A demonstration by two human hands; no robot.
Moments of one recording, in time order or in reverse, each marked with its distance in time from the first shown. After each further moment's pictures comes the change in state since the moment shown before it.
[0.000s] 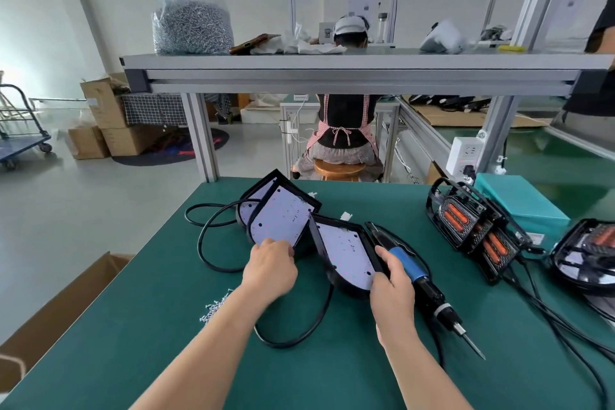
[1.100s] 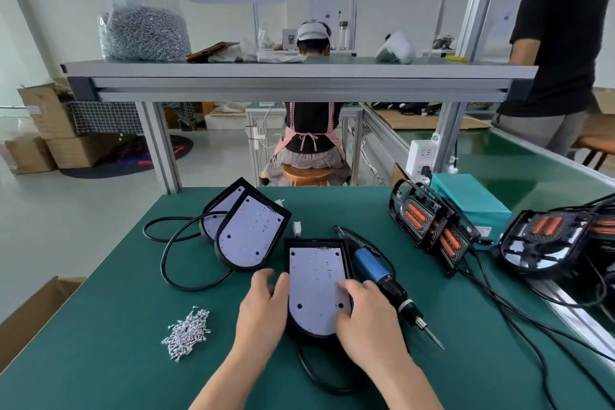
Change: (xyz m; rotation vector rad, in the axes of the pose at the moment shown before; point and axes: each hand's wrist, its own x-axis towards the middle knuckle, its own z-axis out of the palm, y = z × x) left_hand -0.047 0.013 0.051 -0.762 0.078 -0.122; right_hand -0.036 -0.016 -0.034 -0.890 -0.183 -0.197
